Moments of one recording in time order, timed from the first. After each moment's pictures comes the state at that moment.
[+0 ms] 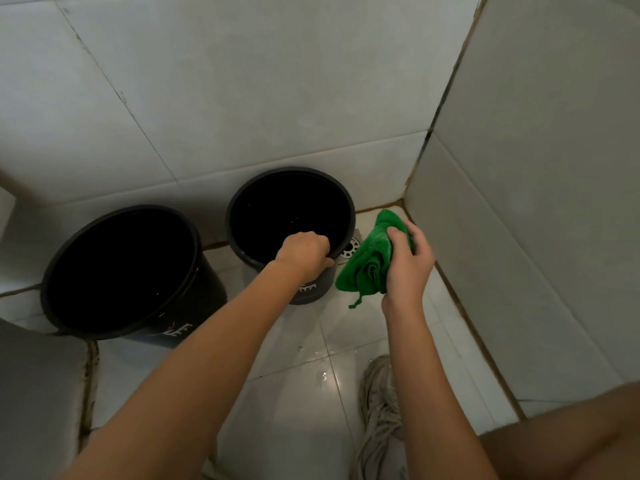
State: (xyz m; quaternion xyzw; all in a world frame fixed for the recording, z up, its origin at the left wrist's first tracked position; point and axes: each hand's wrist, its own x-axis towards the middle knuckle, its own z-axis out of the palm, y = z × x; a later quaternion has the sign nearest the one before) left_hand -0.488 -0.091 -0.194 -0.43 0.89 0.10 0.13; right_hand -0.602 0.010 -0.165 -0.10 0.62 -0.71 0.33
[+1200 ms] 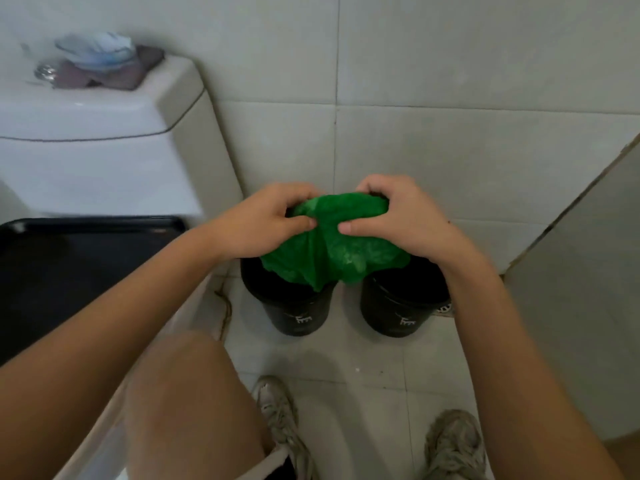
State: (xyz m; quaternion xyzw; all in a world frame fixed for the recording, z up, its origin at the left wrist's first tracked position) left_hand -0.202 -0.001 0.077 -0.46 0.78 0.35 -0.23; right_hand -0.415 -0.016 0.069 -0.77 0.43 -0.32 0.35
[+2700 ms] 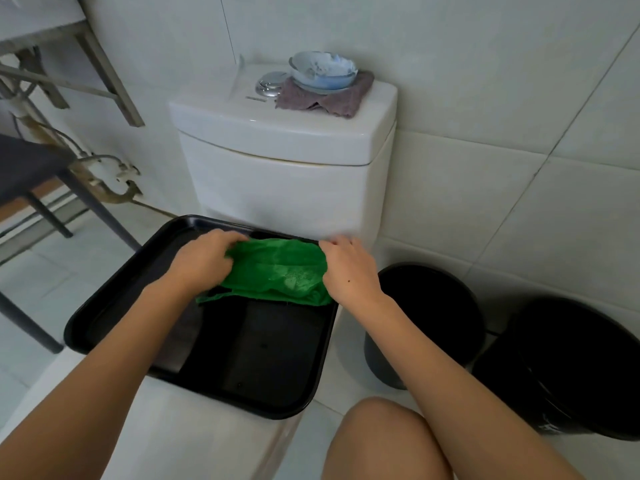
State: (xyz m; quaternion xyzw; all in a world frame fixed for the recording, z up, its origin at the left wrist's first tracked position) left_hand 0.118 0.007 -0.004 -0.82 0.56 0.12 -0.06; right_hand -0.100 -0.066 -0.024 -0.88 0.44 -0.10 0.13
